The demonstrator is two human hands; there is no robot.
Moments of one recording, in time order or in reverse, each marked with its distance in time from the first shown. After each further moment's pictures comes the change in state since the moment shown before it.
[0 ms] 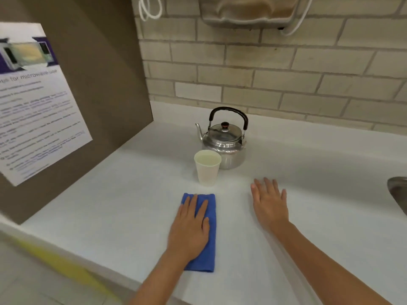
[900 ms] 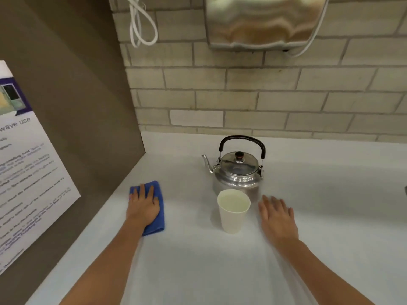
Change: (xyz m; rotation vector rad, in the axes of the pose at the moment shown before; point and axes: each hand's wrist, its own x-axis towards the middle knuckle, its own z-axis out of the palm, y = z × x) left_hand 0.211 -0.205 -0.060 0.285 -0.125 -0.187; right_hand 0.063 -0.053 0.036 -0.087 0.034 0.176
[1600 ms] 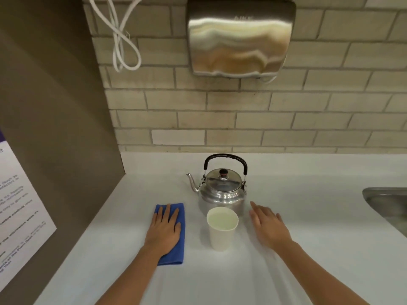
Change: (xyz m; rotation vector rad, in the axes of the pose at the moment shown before) left_hand -0.010 0.070 0.012 -0.018 -0.063 0.370; right_hand 0.008 0.002 -0.030 0.102 -0.019 0.019
